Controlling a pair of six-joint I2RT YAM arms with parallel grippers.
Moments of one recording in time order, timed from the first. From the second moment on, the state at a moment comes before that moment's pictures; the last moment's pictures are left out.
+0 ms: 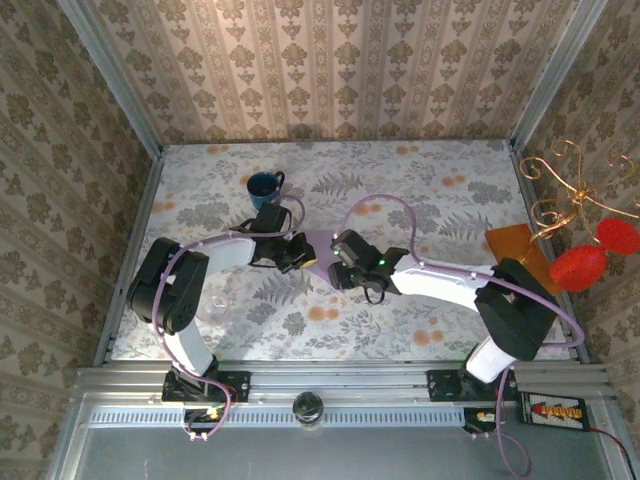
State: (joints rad) left arm -0.52 1.73 0.93 -0.20 0.54 -0.84; right arm 0.84 1.62 0.97 -0.34 0.16 0.45
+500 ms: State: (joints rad) left arm -0.53 1.73 0.94 -0.23 0.53 -0.84; right arm 0.92 1.74 1.02 -0.31 0.23 0.38
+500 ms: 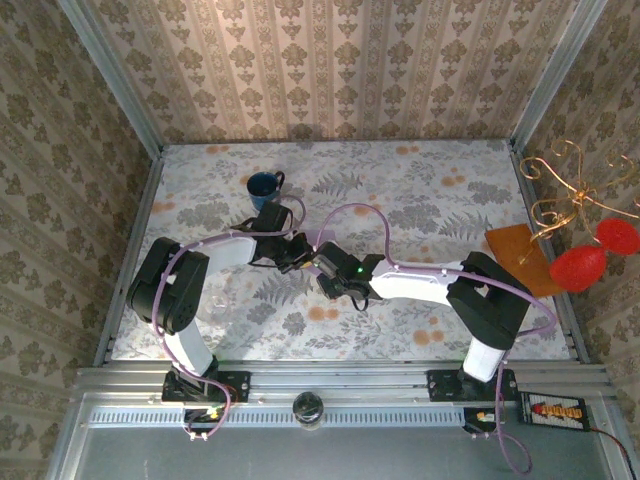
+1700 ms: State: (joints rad) left arm -0.53 1.73 0.95 -0.23 0.53 -0.87; right arm 0.92 1.82 0.99 -0.22 0.32 0.35
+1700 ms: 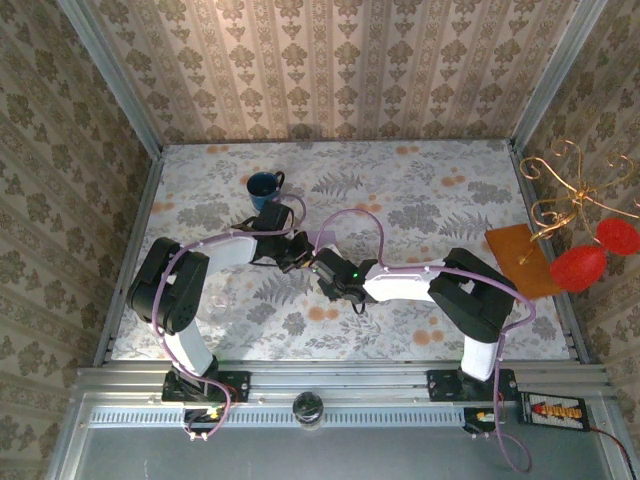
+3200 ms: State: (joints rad) left arm -0.49 1.72 0.95 -0.25 0.54 -0.88; right arm 0.92 1.83 0.97 -0.18 0.34 0.34
